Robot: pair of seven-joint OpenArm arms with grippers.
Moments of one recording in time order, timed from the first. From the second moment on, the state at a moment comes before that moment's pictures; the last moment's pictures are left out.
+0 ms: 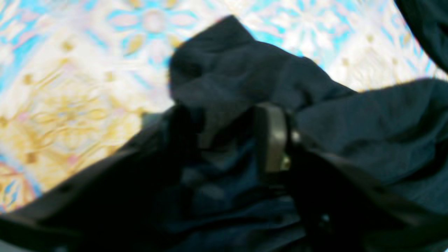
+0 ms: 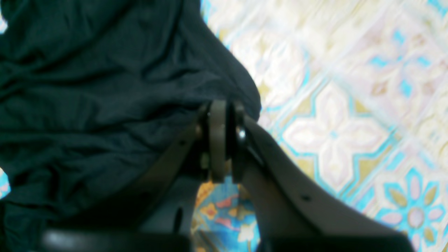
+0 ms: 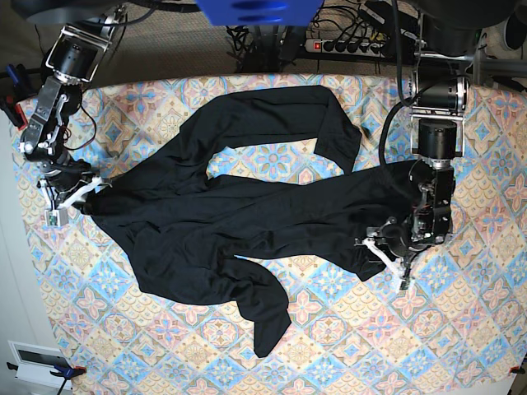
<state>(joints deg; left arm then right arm) -27.3 -18.2 6.3 56.1 -26.2 -9.7 43.2 1.4 19.3 27.9 80.2 23.5 31.7 -41.1</state>
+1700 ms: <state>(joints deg) -19.5 -27.2 14.6 74.3 -29.7 -10.2 47.7 1.6 19.0 27.6 79.7 23.1 31.8 -41.5</state>
